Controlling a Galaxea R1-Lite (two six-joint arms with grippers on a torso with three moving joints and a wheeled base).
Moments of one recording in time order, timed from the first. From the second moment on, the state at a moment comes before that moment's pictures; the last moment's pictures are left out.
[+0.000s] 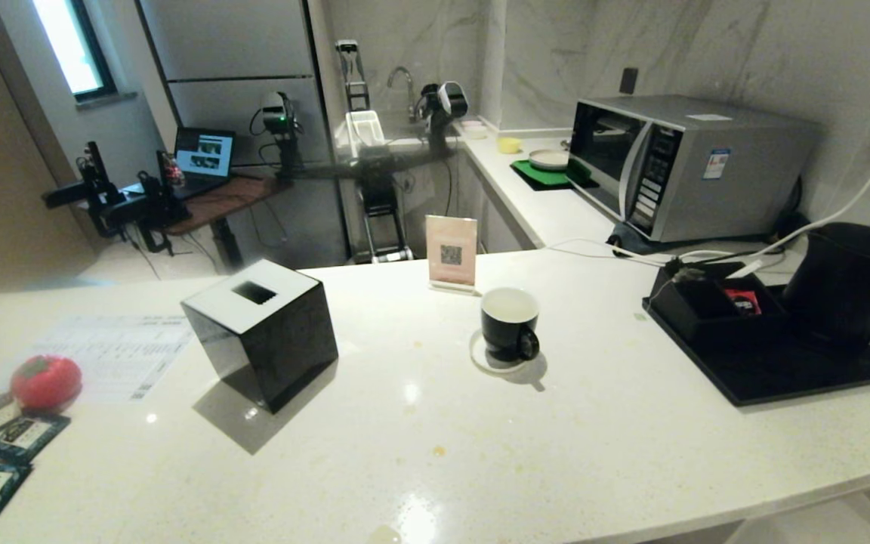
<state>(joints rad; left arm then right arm) -0.01 0.00 0.00 0.00 0.01 -0.01 -0.06 0.35 0.00 -0.25 -0.05 -0.14</state>
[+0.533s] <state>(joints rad) -0.01 0.00 0.00 0.00 0.01 -0.01 -0.01 0.01 0.00 0.00 -0.02 0.00</state>
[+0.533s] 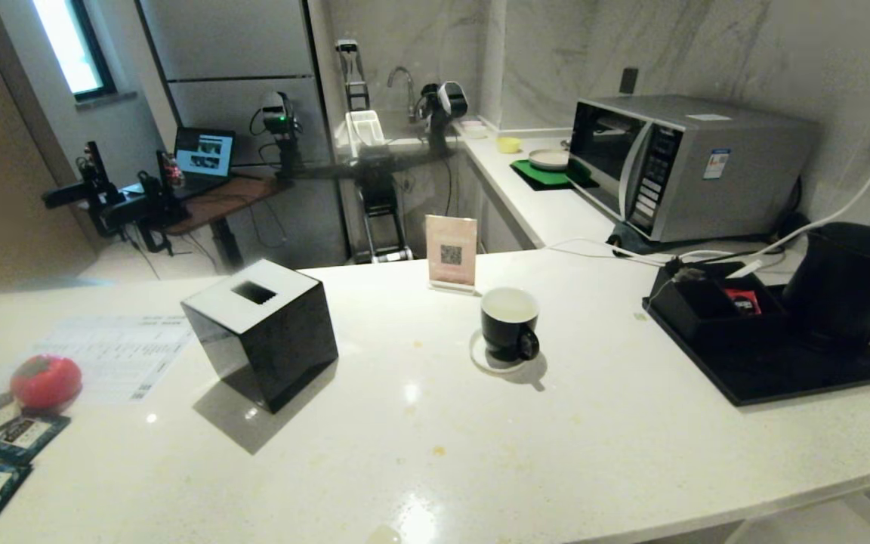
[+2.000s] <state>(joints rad) -0.01 0.00 0.00 0.00 0.01 -0.01 -0.01 0.00 0.00 0.00 -0.03 0.03</state>
